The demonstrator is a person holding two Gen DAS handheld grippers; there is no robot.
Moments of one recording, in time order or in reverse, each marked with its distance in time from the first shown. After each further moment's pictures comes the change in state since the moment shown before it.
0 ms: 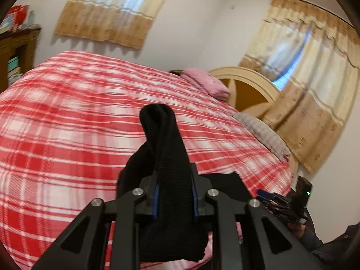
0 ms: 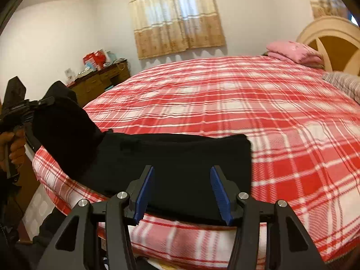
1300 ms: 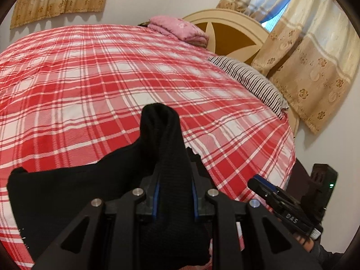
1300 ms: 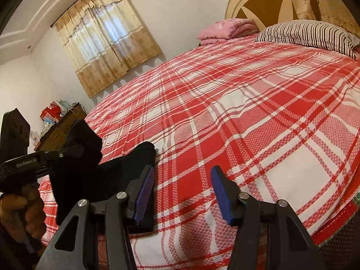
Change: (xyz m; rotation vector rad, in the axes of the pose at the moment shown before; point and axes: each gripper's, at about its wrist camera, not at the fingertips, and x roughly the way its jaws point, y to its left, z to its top) left arm 0.195 -0.154 -0.037 0.117 0.309 -0.036; right arm -0.020 -0.107 -0.017 0.372 -0.076 -0.162
